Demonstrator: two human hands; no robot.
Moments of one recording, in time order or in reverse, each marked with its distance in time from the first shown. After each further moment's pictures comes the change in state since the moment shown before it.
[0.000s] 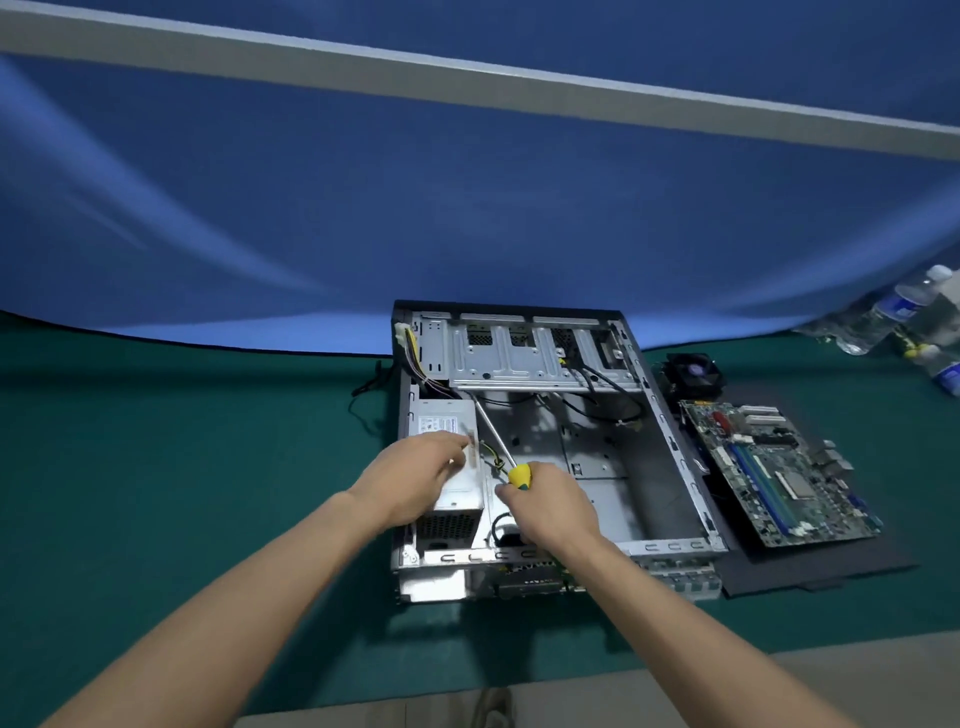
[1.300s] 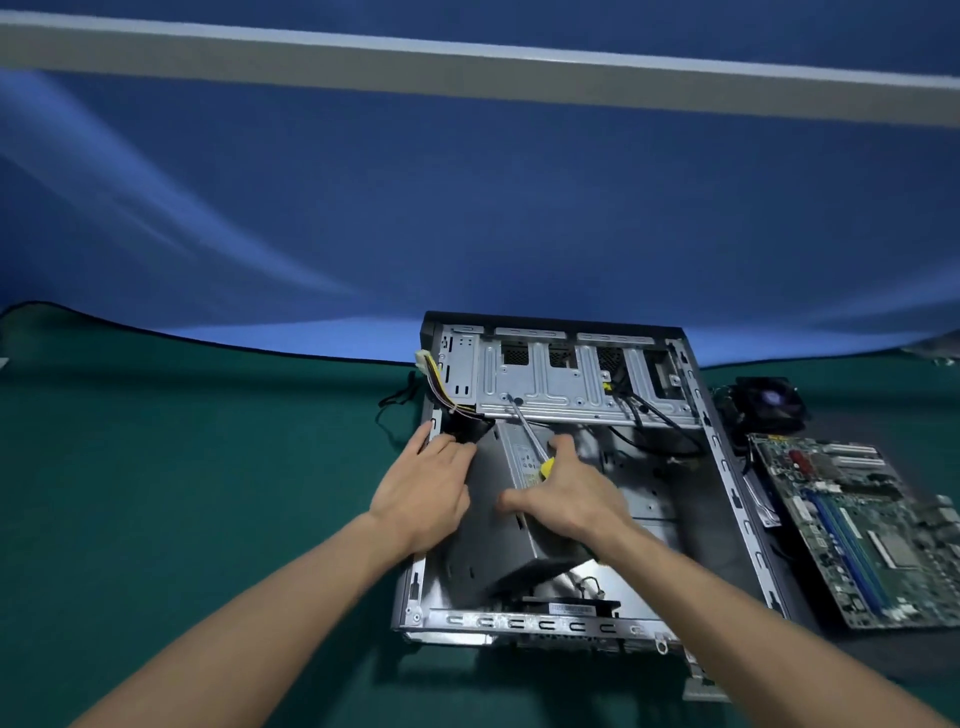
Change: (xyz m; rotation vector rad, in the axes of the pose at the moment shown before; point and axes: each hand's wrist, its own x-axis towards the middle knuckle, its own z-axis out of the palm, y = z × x) left_hand 0.027 -0.010 0.008 0.442 0.002 -0.102; right_hand 0.062 -0.024 -0.027 -0.115 -0.180 -0.007
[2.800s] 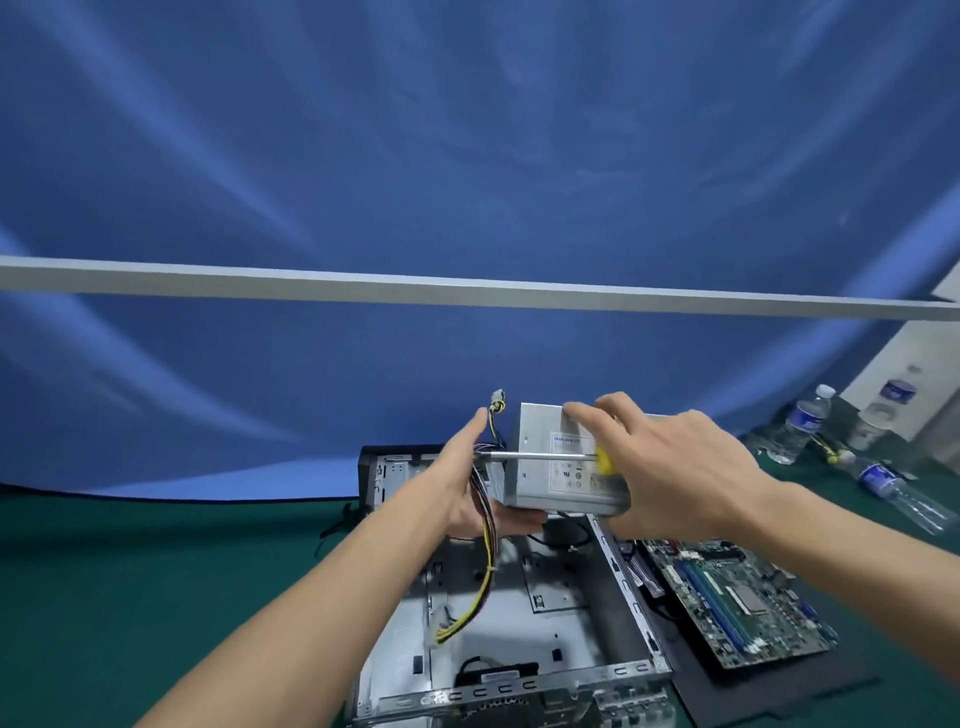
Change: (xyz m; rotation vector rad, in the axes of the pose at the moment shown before) left_hand 0.028 0.086 -0.184 -2.132 -0.567 -0.564; right_hand -0.179 0.019 -0.195 -0.990 0.609 -0.488
